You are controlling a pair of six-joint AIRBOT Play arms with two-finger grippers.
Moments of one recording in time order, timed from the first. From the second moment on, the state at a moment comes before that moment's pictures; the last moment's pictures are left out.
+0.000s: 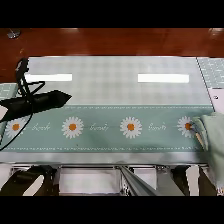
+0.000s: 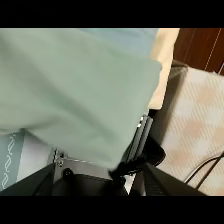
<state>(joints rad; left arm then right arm) -0.14 -0.74 0.72 0.93 -0.84 -1.48 -1.07 -0.69 1.07 -1.81 1.80 1.77</state>
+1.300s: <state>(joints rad) -0.28 -1.23 1.26 1.36 -1.13 -1.60 0.31 -1.37 1.26 -1.71 1.14 1.87</state>
